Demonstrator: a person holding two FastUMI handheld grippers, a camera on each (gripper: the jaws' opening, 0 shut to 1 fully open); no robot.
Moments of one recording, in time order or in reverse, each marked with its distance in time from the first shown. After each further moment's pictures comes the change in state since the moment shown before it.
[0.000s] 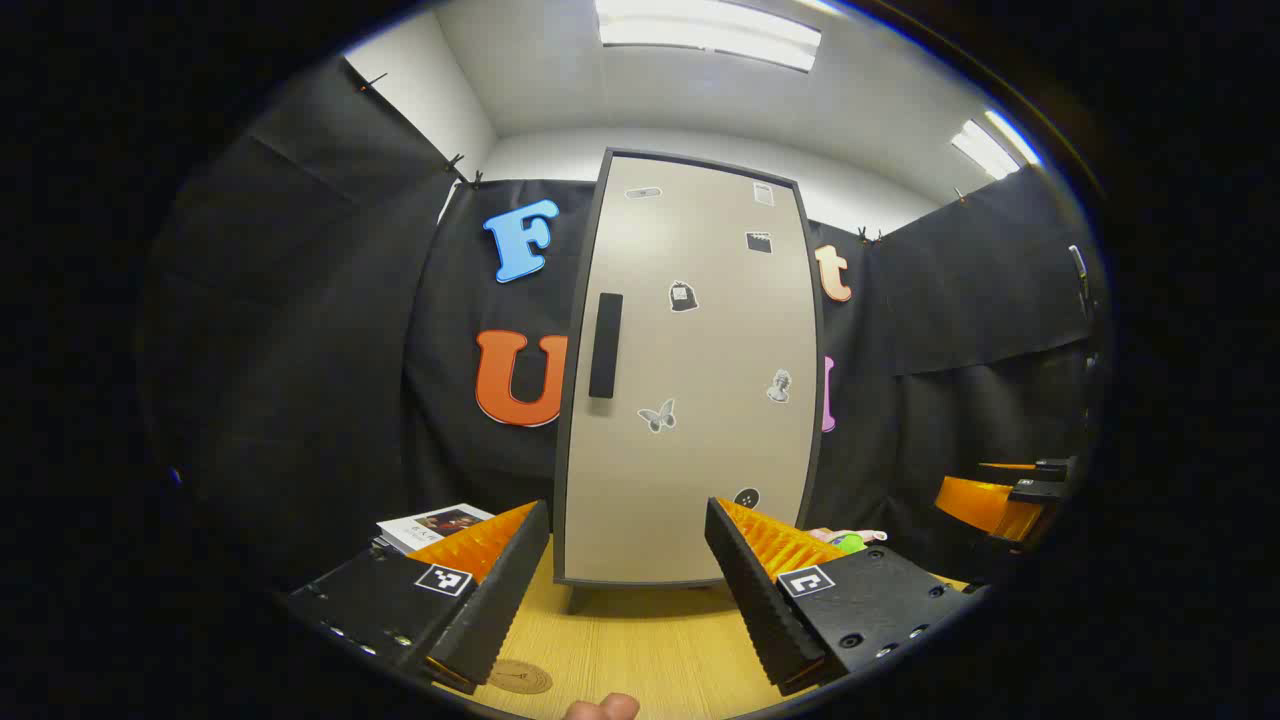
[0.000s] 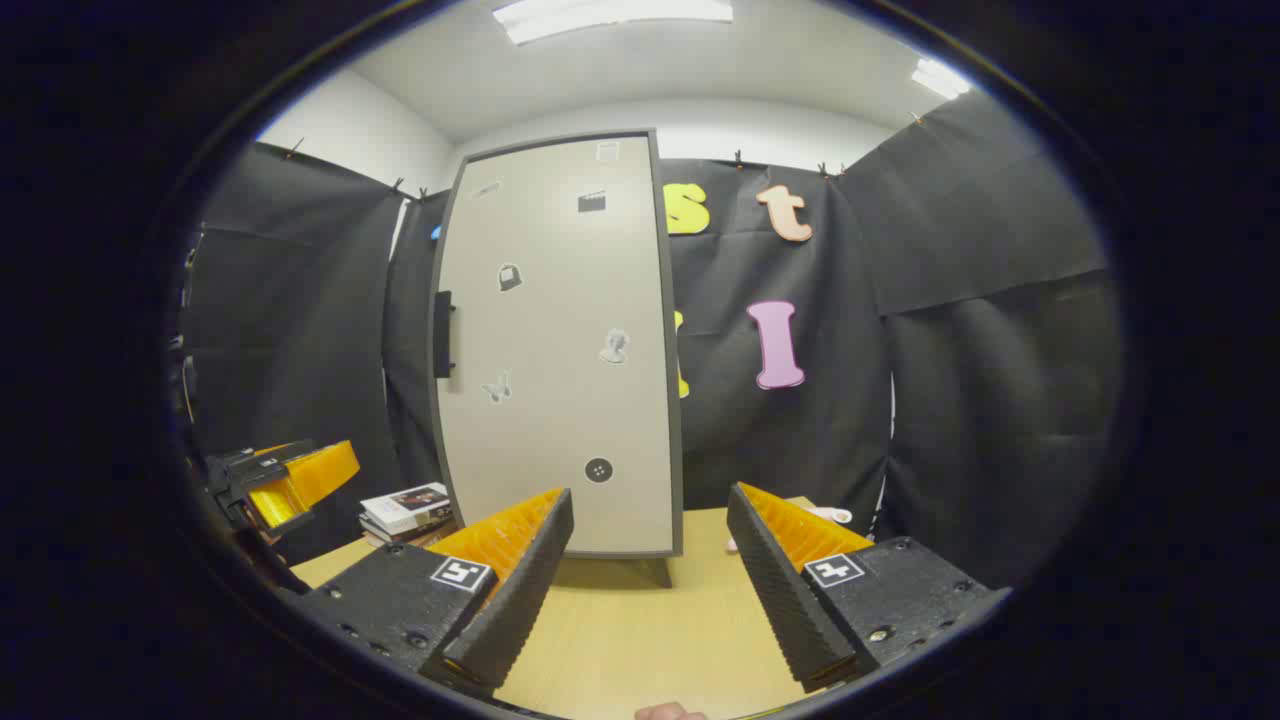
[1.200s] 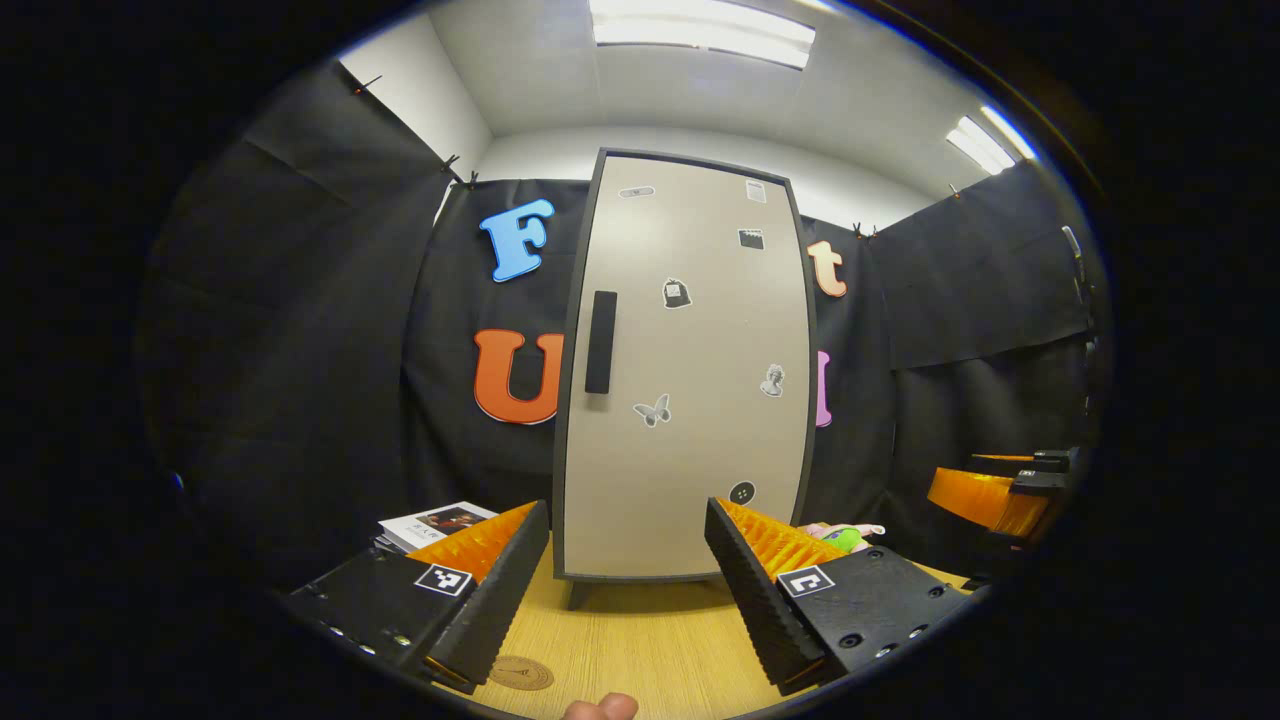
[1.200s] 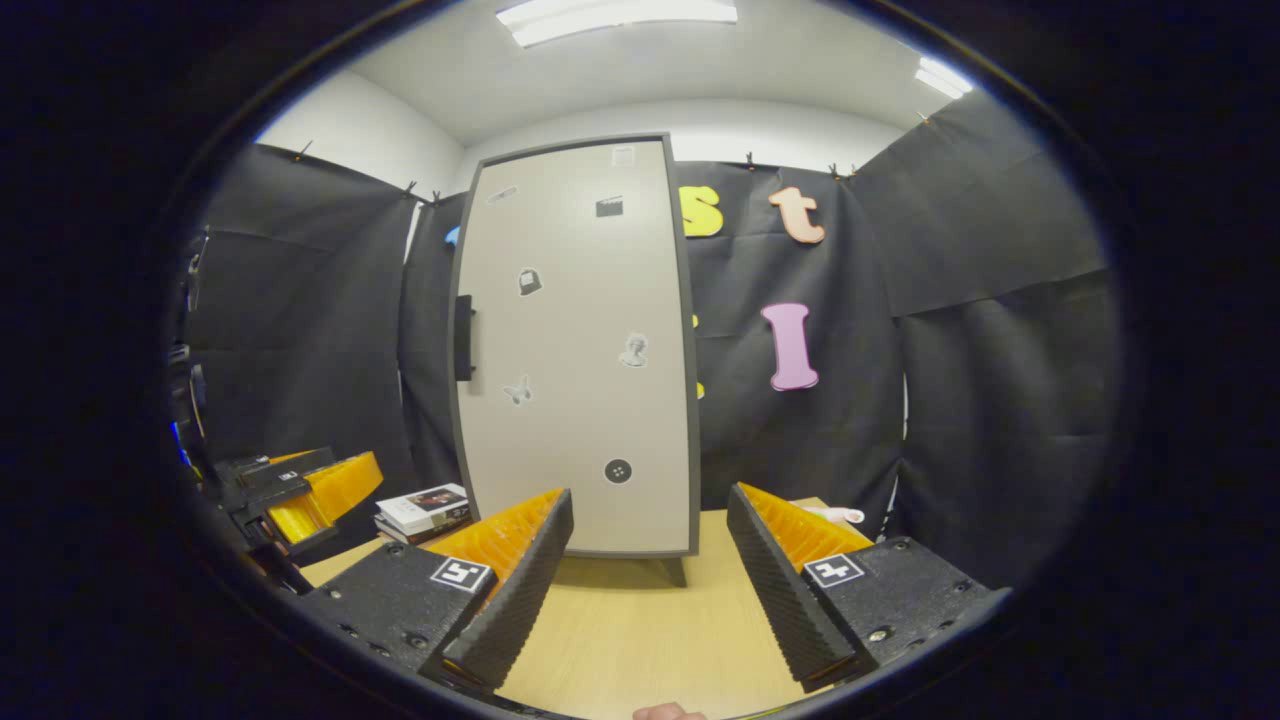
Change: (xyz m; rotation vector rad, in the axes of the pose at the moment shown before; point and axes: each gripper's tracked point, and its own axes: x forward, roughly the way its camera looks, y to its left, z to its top) left arm -0.012 -0.001 -0.004 0.029 0.010 0.003; right arm -0.001 0.029 0.007 -0.008 0.005 0.092
